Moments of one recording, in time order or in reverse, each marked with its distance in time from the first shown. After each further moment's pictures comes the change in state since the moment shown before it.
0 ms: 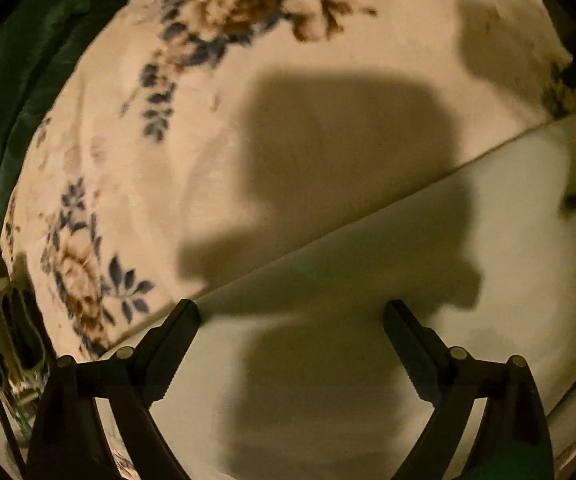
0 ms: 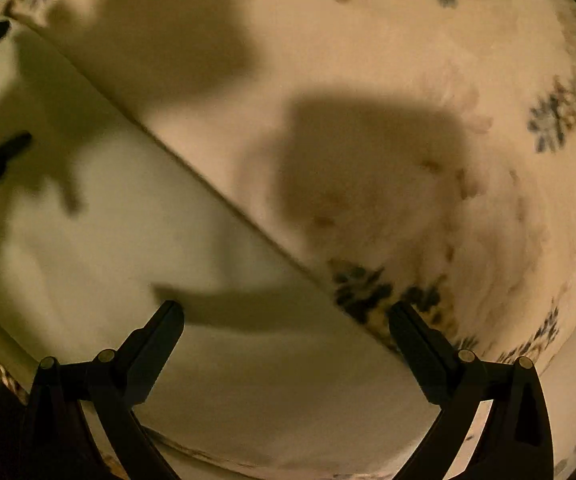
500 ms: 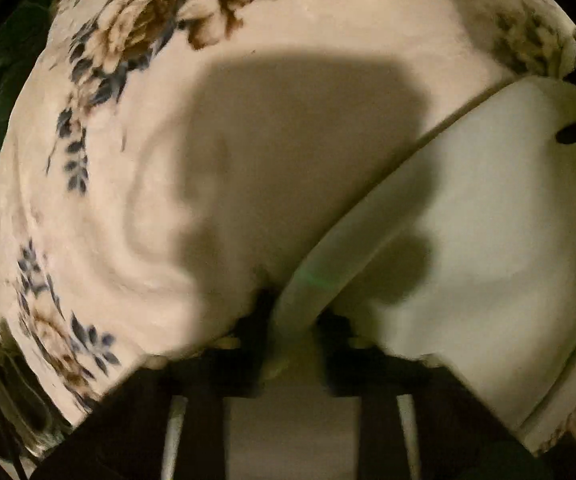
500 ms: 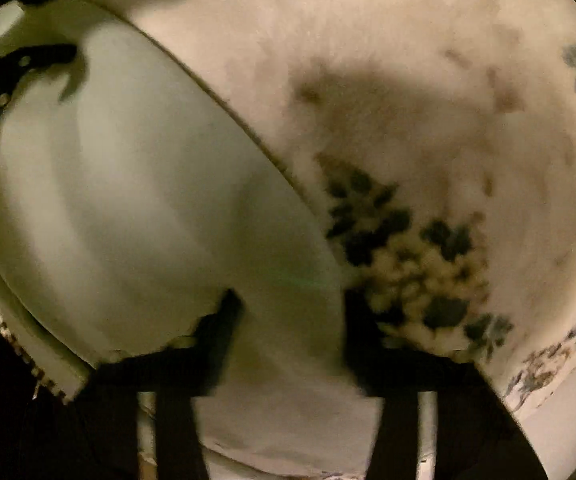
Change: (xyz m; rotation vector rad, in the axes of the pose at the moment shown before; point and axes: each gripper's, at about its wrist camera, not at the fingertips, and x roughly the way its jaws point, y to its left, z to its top) left arm 0.000 -0.025 0.023 0.177 0.007 -0.109; right arm 0.031 -0.007 -0.047 -0.003 -0.064 0.091
